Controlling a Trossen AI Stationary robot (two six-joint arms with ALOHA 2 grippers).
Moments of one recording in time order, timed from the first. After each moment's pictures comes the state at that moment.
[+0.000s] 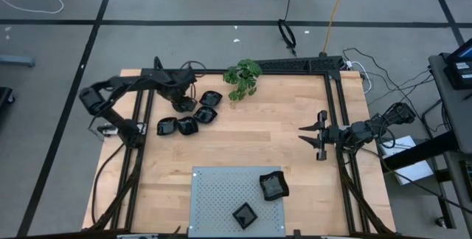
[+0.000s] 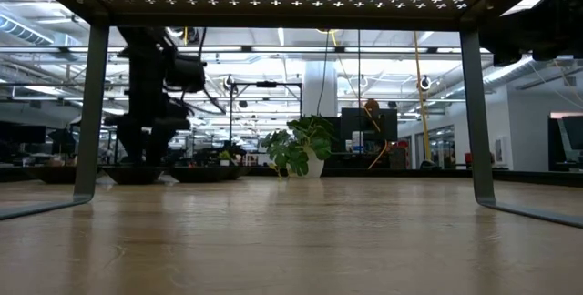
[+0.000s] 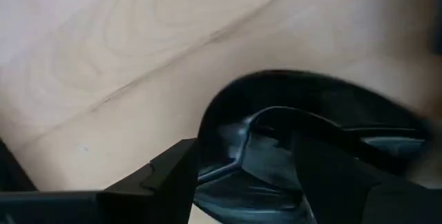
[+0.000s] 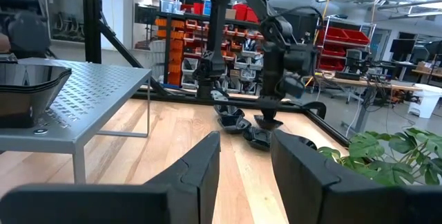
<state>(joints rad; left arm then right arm) 0.73 1.55 0.84 -0.74 -0.11 -0.33 0.44 0.01 0.02 0.08 0.52 -0.14</state>
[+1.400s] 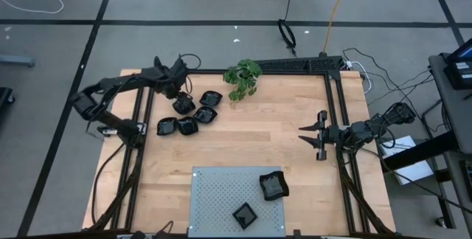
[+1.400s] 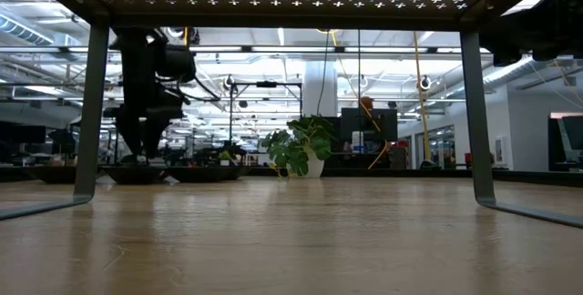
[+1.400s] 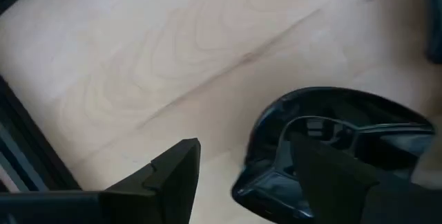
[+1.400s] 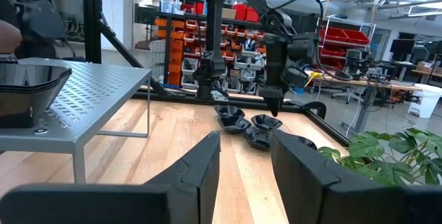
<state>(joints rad) 0.82 1.46 0.84 -0.75 -0.10 -0.18 0.44 0.01 0.02 0.08 0.52 -0.14</state>
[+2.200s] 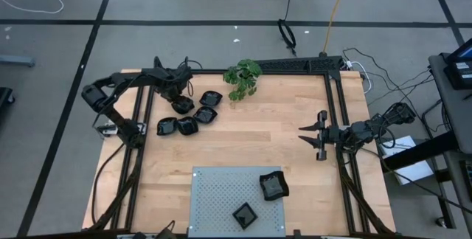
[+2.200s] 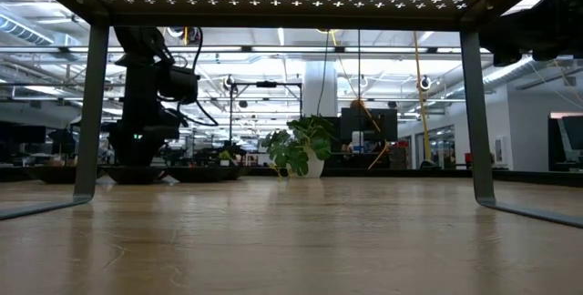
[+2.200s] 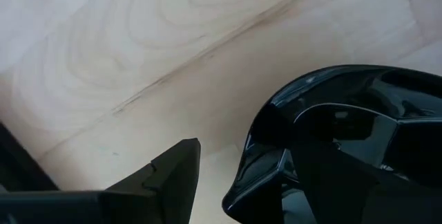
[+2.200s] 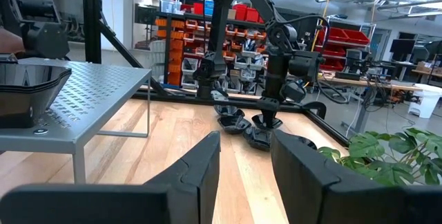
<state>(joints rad) 0.84 1.60 0.84 -0.77 -0.09 -0.19 0.44 0.01 0.02 0.08 0.52 -0.14</state>
